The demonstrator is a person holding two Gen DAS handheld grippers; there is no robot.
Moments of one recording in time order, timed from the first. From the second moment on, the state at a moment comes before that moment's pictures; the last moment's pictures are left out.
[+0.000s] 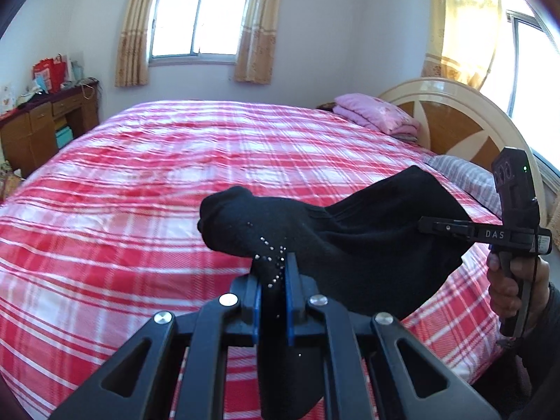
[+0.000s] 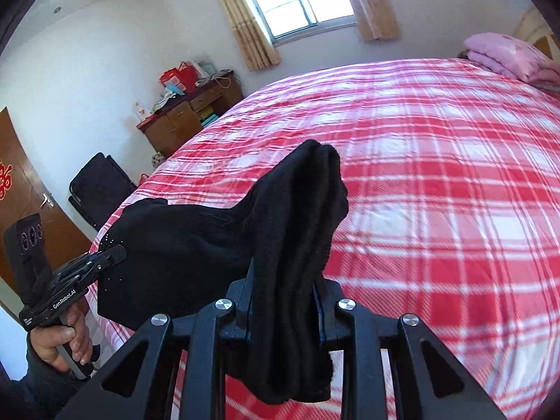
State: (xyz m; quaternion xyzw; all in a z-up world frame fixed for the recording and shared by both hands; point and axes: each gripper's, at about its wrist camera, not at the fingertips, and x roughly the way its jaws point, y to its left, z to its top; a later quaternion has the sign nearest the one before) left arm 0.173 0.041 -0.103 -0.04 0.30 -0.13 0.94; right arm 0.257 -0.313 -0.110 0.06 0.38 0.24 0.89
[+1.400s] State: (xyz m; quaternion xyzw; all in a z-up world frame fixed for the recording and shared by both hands) left arm 0.208 0.220 -0.184 -0.08 0.37 0.08 0.92; right arm 0.369 -0.166 -0.194 0.08 0.46 0.28 0.84
